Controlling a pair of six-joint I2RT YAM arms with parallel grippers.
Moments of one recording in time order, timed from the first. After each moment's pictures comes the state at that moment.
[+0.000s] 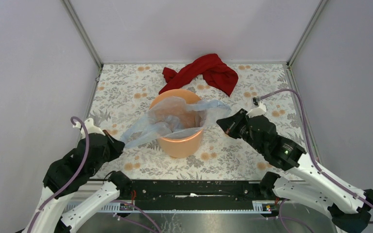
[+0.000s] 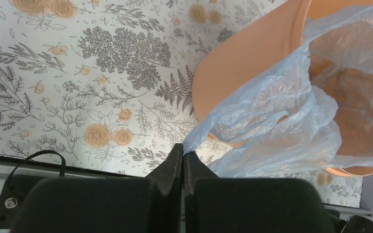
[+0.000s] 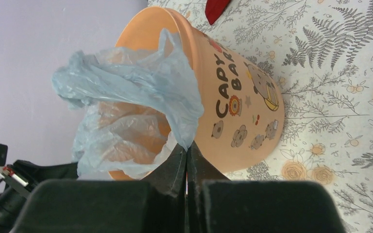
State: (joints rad) left arm -0.64 0.47 1.06 -1.30 -0.41 -0.91; right arm 0.88 0.77 0.85 -0.42 0.32 1.04
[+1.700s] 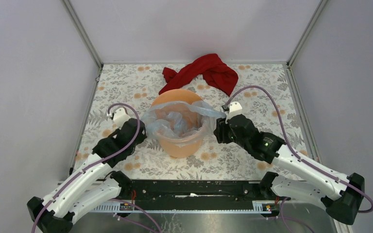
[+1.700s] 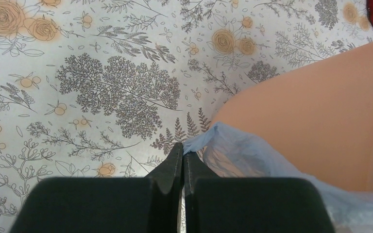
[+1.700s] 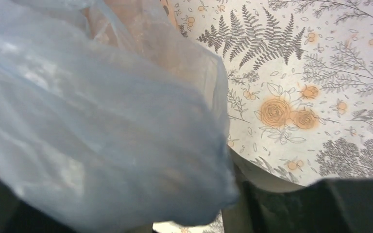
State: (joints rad) left arm -0.64 0.75 0.73 -0.79 -0.59 -0.94; right arm 0.88 0.94 0.77 -0.44 0.28 0.42
